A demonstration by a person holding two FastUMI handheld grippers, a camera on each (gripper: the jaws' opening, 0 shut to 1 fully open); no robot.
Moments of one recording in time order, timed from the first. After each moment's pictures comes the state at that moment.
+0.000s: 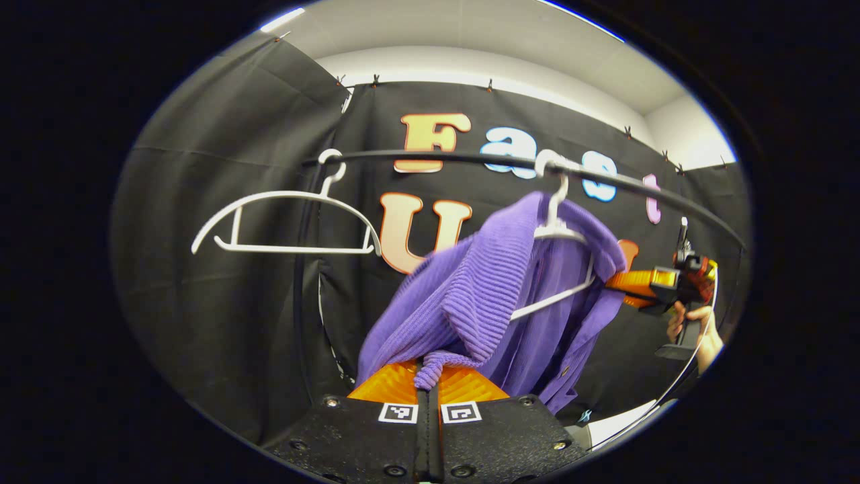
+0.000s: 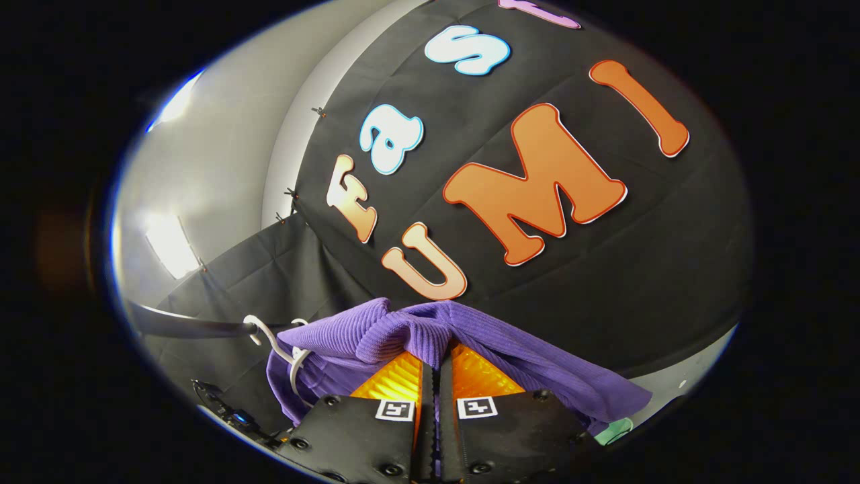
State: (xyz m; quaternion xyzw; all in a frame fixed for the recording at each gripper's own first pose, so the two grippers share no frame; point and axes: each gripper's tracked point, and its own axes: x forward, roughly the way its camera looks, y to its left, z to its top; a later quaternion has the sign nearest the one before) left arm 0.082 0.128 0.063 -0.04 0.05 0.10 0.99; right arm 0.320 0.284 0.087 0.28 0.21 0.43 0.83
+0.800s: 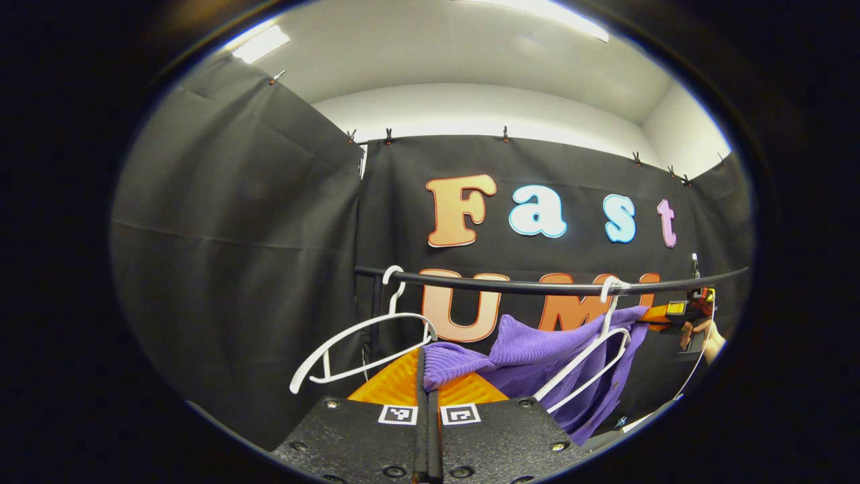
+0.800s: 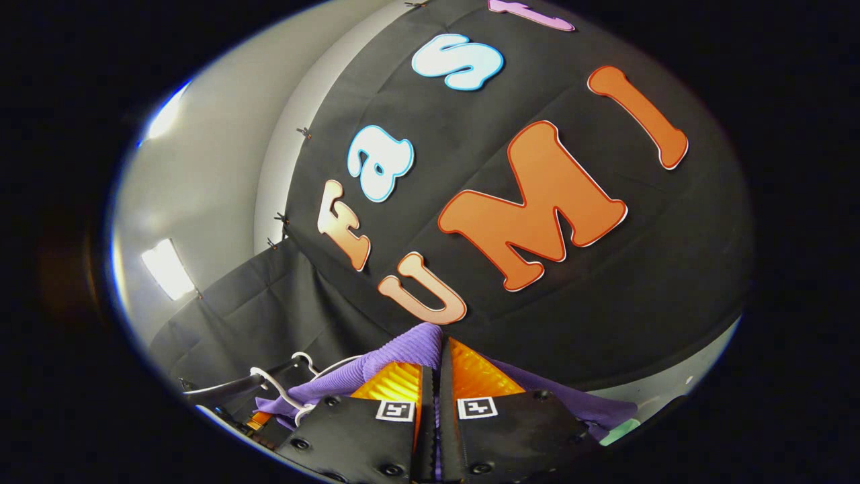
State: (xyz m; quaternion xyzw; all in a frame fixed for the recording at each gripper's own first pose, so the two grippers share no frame) left arm 0.076 0.227 0.191 0.06 -0.01 0.14 0.99; right arm 0.362 0.288 0.118 0.29 0.20 0.39 0.85
